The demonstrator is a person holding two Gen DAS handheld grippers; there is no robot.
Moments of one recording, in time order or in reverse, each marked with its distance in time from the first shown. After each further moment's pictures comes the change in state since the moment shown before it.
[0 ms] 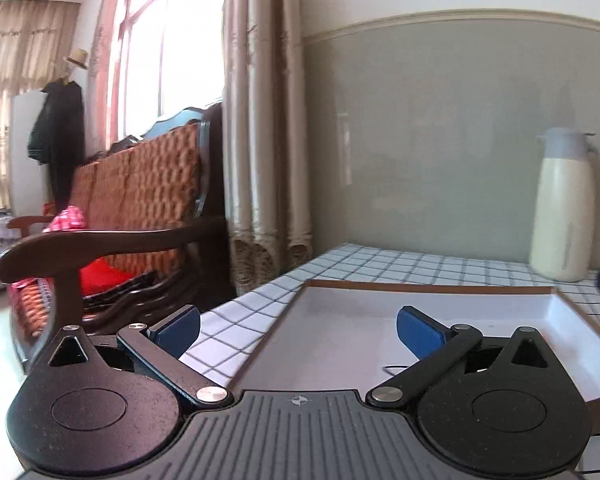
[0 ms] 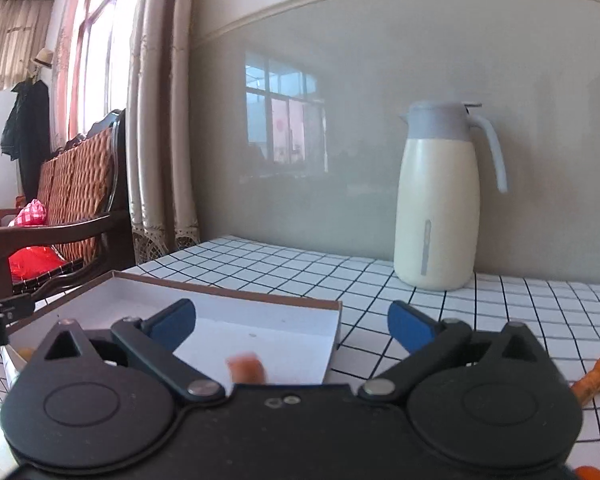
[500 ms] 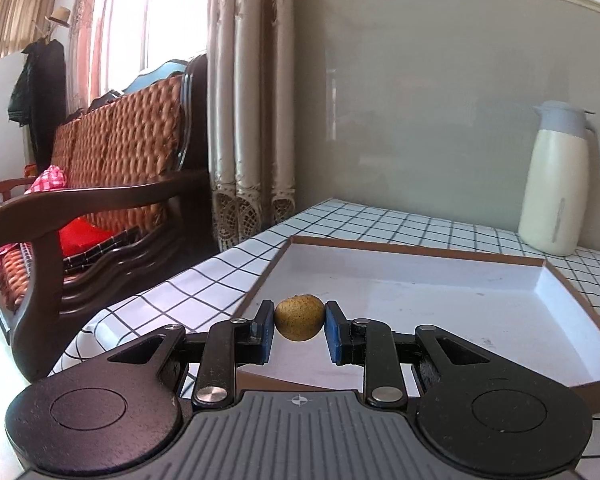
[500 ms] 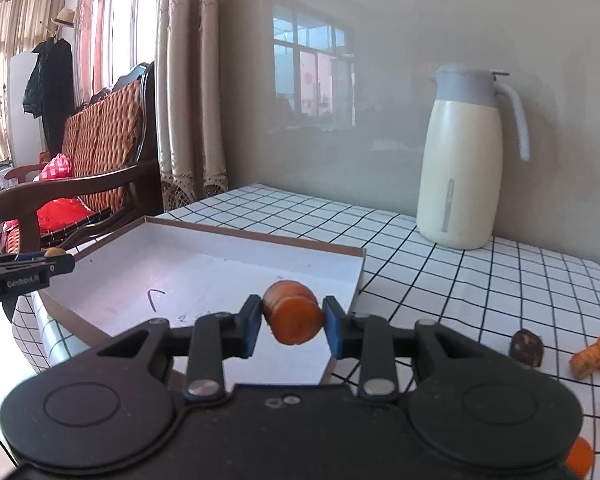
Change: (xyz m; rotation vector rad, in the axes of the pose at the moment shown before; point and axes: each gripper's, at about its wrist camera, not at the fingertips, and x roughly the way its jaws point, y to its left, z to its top) left arm 0.021 0.005 0.003 -0.020 0.150 -0.041; right arm -0.014 0.009 -0.002 -0.046 0.165 0.075
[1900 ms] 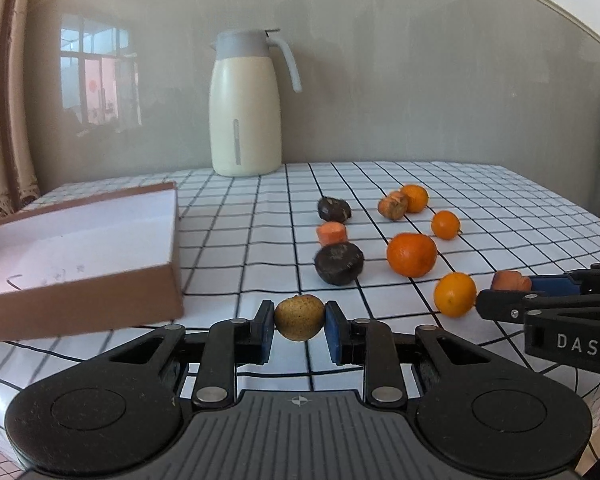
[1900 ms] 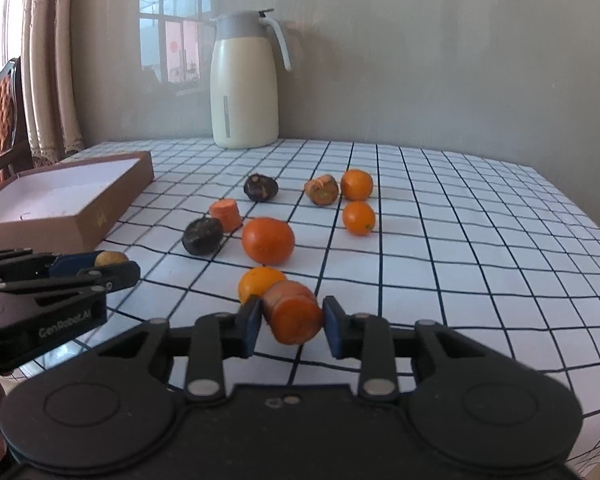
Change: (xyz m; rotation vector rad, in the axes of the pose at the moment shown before) left arm -0.126 -0.227 -0.072 0.250 0.078 -0.553; right arm -0.150 -0.103 -0.106 0.177 0.110 -0.375
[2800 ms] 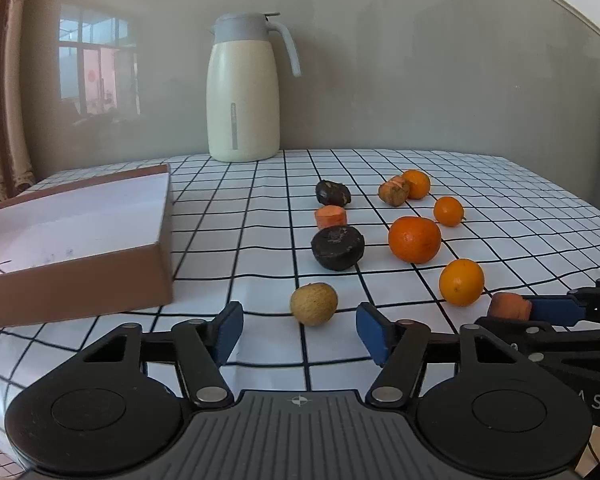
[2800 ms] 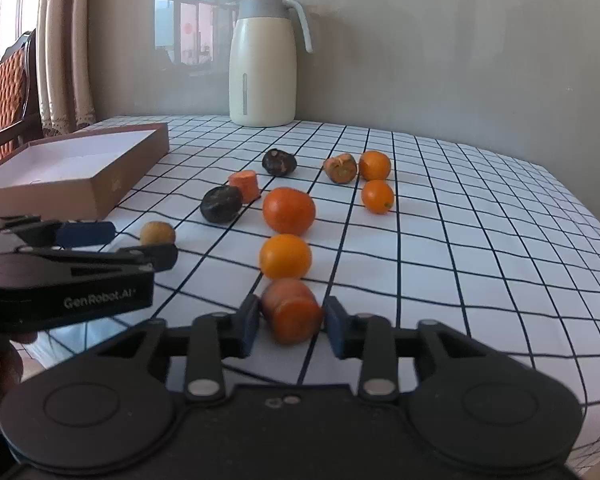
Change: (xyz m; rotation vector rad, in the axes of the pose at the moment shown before) left arm 0.016 -0.006 -0.008 -0.003 0.036 -0.010; right arm 0.003 0.010 -0.014 -0.053 0.049 0.012
